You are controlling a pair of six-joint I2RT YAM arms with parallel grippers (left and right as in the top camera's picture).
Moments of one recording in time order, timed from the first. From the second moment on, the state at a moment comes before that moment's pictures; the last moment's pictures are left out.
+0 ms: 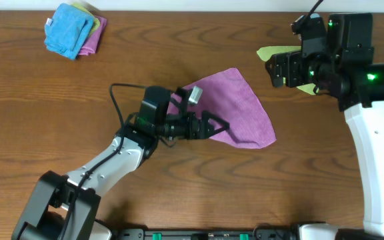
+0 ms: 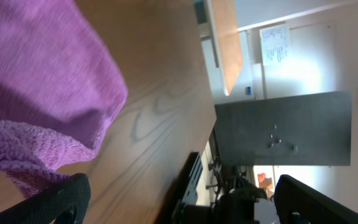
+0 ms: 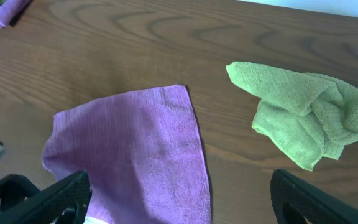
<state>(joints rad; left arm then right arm) -0.48 1.56 0.74 0.34 0.97 -0.88 0.08 1.49 1.63 -1.01 -0.21 -0.06</state>
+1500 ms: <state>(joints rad) -0.55 1.56 0.77 -0.49 1.01 -0.61 0.08 1.49 1.63 -0.96 -0.14 -0.10</state>
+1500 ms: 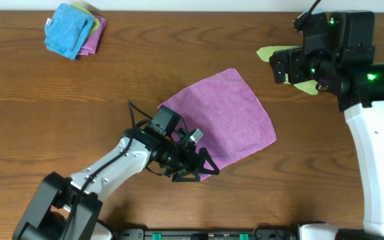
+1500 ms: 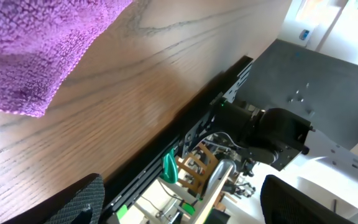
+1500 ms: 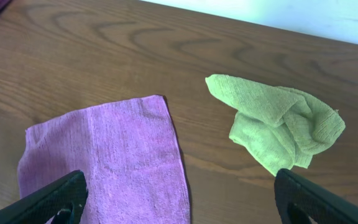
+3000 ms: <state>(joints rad) -0.45 1.73 0.77 0.12 -0.07 -0.44 0.16 1.49 1.02 -0.83 -0.16 -0.01</state>
